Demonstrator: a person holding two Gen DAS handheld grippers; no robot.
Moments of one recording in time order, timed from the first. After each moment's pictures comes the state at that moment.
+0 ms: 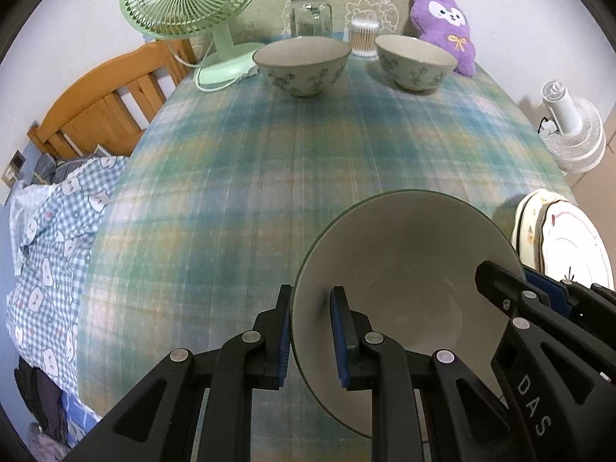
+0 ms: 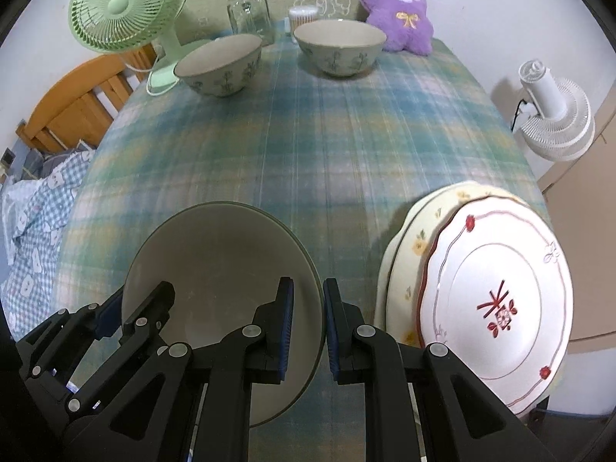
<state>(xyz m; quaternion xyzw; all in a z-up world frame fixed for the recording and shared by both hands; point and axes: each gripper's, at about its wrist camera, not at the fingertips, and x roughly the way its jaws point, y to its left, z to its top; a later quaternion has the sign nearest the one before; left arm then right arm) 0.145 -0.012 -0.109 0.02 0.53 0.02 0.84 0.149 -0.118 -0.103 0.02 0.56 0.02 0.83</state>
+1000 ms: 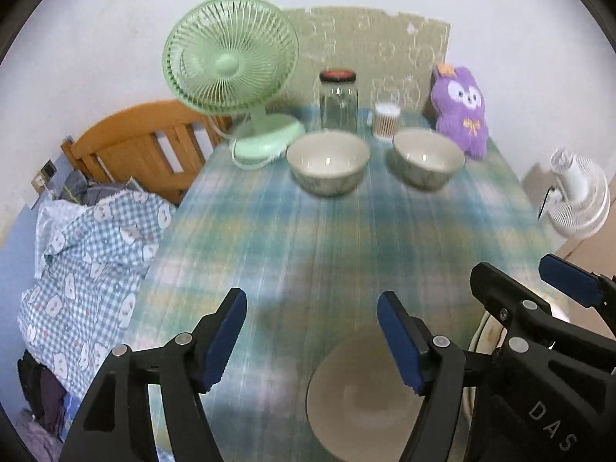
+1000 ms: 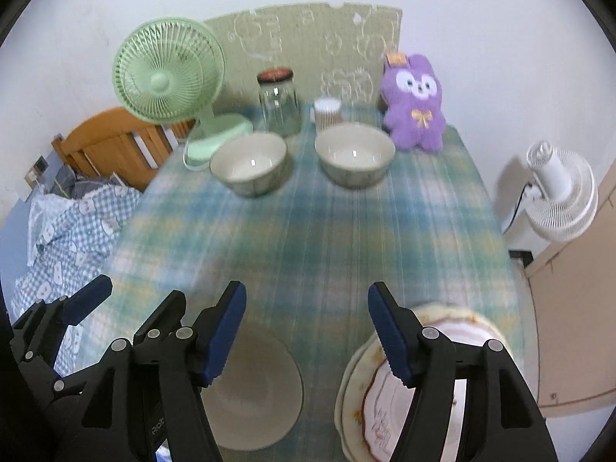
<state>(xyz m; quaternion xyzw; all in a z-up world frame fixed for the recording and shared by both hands) 0.168 -0.013 -0.018 0.00 0.45 0.06 0.89 0.181 -0.135 0.000 0.00 0.46 0.08 0.89</state>
